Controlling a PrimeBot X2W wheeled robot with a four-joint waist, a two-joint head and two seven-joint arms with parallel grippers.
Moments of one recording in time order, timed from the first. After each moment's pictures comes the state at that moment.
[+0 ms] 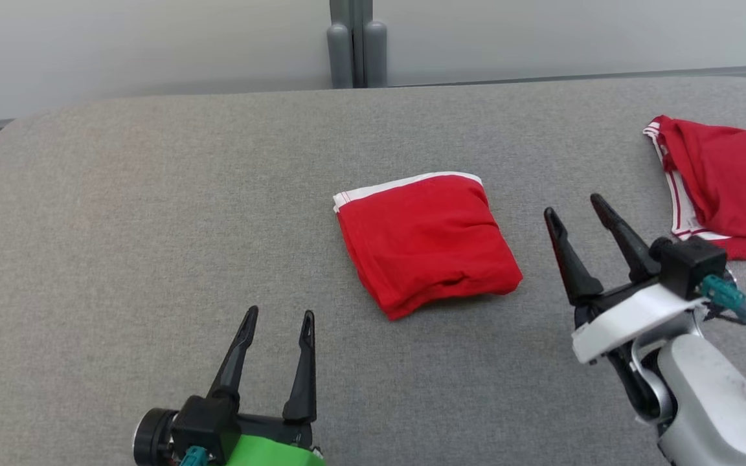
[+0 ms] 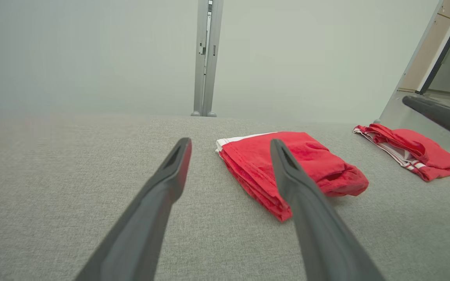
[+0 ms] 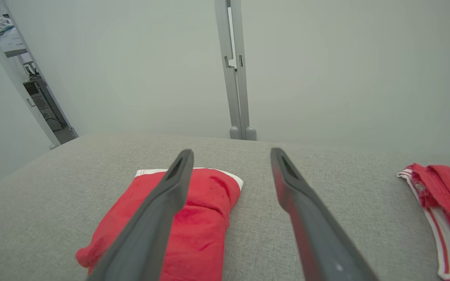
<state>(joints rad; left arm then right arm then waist) 0.04 0.05 -0.36 0.00 -0.24 0.06 -0.26 -0.34 -0.33 0.36 0.30 0.50 0.13 -0.26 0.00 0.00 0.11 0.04</state>
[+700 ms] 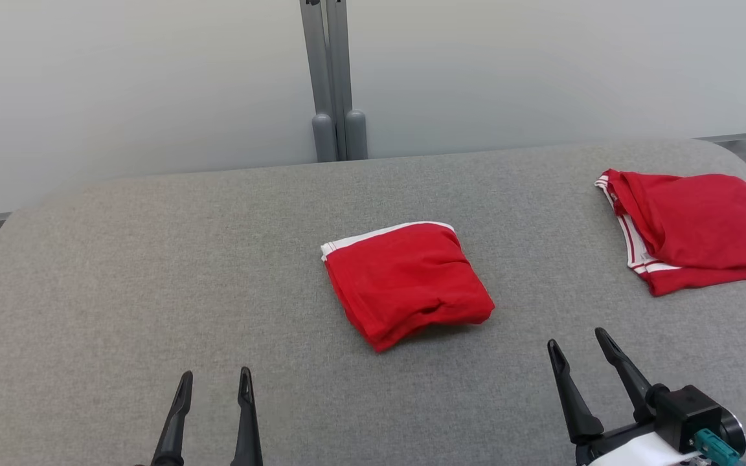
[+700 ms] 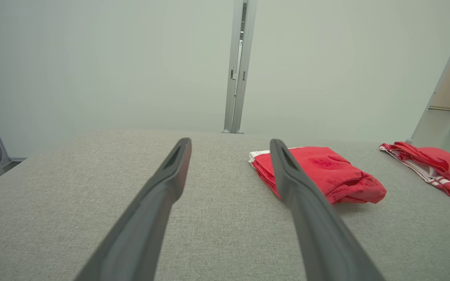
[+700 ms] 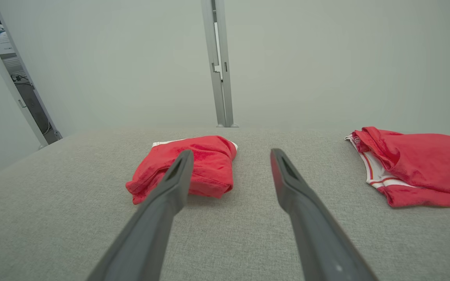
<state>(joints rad) 0.25 0.05 -0.22 -0.10 -0.20 0.09 -0.26 0.12 -0.16 0.19 0.05 0.23 0.13 -0.26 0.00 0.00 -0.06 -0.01</state>
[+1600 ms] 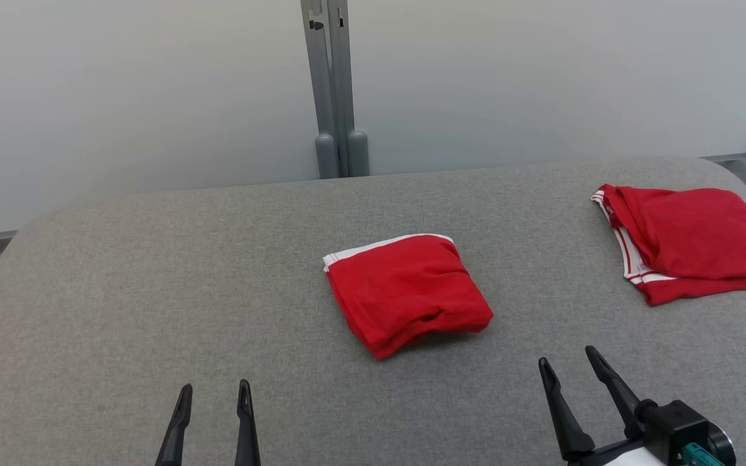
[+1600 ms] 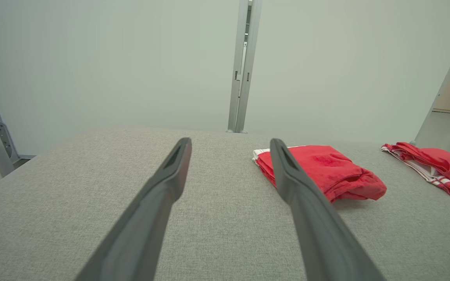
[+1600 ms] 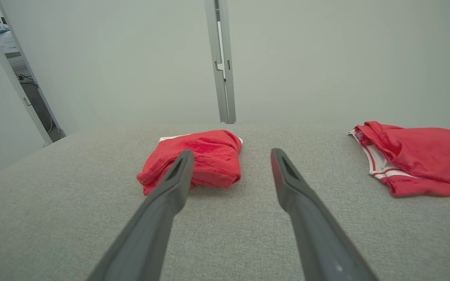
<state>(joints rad) 0.28 0.05 -0.21 -0.09 -0.20 0.10 -0.26 0.16 -0.14 0.19 0.06 0.21 0.13 -0.26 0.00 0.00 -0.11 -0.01</state>
